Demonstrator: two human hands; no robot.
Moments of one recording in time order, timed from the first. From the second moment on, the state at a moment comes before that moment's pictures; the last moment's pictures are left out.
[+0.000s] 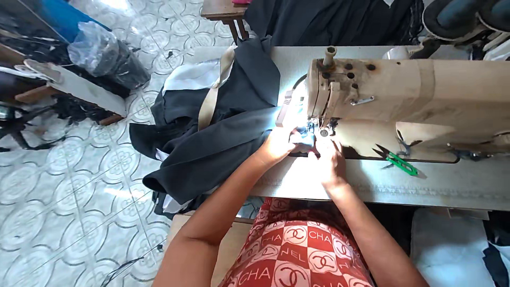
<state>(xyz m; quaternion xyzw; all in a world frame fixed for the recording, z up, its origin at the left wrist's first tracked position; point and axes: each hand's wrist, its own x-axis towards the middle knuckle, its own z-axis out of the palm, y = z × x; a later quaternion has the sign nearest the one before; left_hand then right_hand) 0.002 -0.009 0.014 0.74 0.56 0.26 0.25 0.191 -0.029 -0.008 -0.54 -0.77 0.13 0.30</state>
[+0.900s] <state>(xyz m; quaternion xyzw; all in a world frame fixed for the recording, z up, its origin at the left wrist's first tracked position) 0.010 -0.068 0.015 0.85 0.47 0.25 0.01 0.180 -0.054 0.017 -0.57 -0.71 0.28 0.31</state>
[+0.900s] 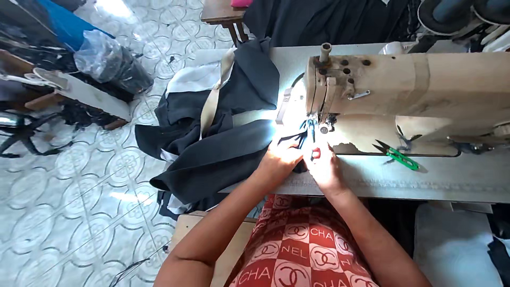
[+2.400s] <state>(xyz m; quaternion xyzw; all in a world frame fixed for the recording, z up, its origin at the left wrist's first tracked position) 0.018 -0.036 0.023 0.84 0.51 0.17 0.02 0.177 -0.030 0.018 -0.56 -0.80 0.11 0.19</state>
